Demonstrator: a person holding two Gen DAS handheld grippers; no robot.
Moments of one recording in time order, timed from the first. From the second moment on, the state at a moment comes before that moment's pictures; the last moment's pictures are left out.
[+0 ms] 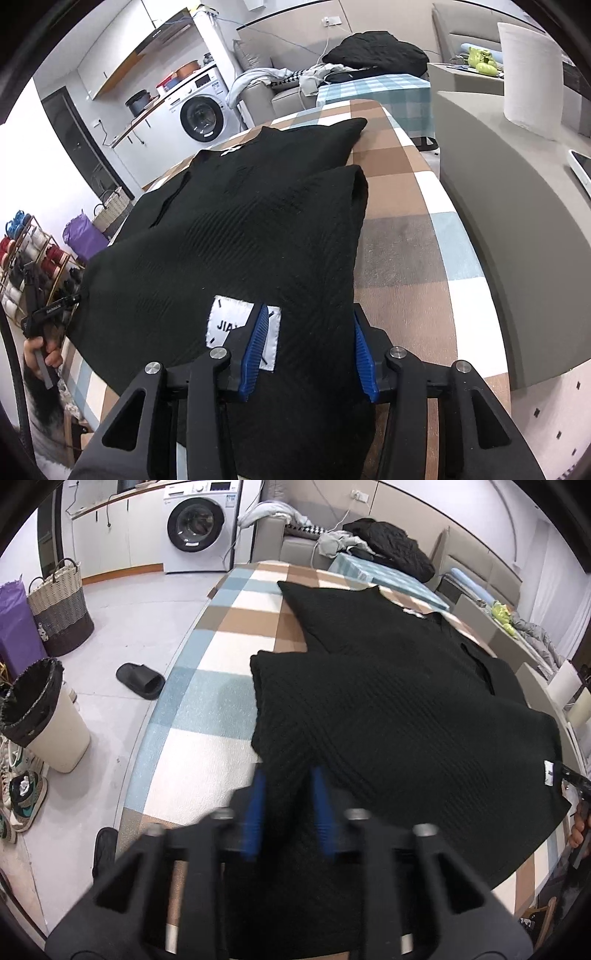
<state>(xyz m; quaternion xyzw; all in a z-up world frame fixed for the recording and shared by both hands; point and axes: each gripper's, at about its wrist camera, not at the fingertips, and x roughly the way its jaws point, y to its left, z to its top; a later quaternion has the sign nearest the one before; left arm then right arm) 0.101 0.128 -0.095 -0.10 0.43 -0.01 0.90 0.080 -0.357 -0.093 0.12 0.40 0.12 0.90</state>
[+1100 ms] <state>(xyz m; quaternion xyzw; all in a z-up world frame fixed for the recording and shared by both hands) 0.084 0.140 -0.072 -0.13 0.41 -0.03 0.90 0.075 -0.370 -0.051 0.16 0.29 0.13 0.93</state>
